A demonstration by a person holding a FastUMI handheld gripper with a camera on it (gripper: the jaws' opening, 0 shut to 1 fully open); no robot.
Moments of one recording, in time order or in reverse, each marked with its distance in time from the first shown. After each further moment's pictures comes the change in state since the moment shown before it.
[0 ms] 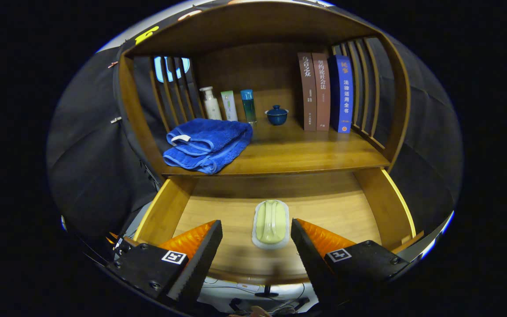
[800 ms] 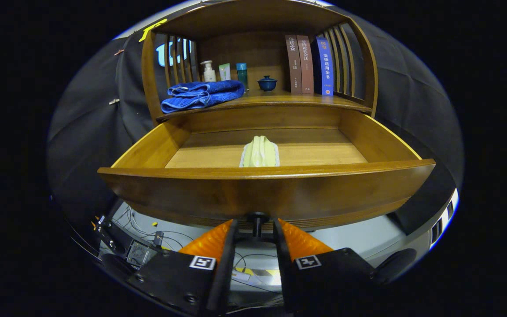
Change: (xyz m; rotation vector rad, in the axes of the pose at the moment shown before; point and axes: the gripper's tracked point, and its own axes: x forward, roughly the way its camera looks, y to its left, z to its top) arm -0.044 -0.015 -0.158 -0.036 -0.053 -0.056
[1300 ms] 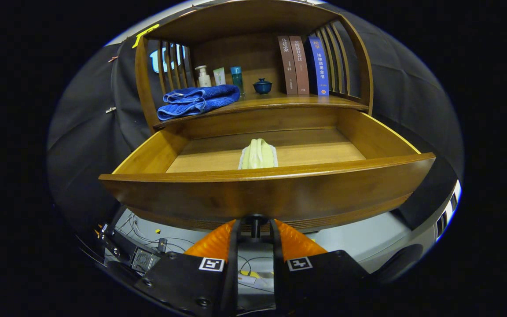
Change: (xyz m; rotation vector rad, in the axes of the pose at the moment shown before) arm 0.015 -0.001 0.005 0.052 -0.015 -0.008
